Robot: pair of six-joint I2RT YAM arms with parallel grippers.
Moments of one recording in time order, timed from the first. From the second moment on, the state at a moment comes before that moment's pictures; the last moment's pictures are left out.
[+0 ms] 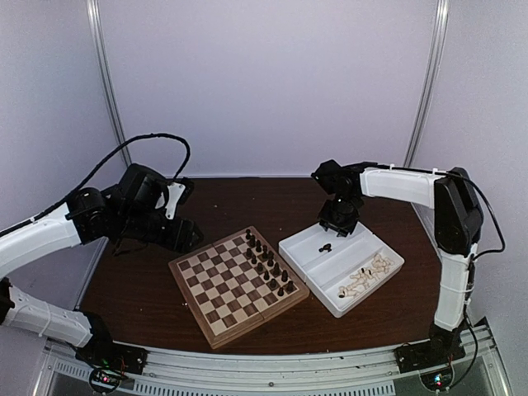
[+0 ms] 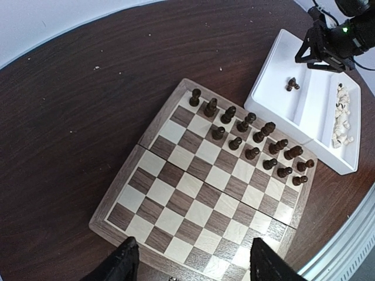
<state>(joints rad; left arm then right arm) -0.81 1.16 1.05 -0.69 -0.11 -0.33 0.57 1.99 1.58 -0.88 0.16 1.09</state>
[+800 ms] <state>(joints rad) -0.81 1.11 0.98 -0.68 -0.11 -0.29 0.60 2.14 1.62 -0.86 0.14 1.18</state>
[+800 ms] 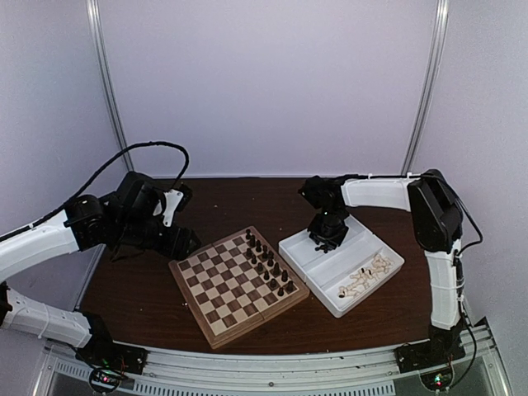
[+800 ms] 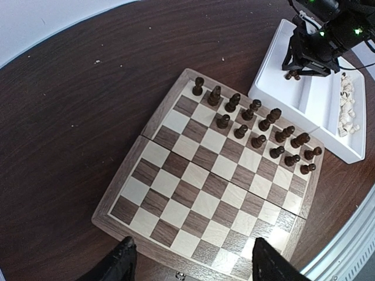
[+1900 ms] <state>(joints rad) -0.81 1.12 0.99 -0.68 -0.09 -0.30 0.69 1.76 1.41 -0.59 0.15 0.75</state>
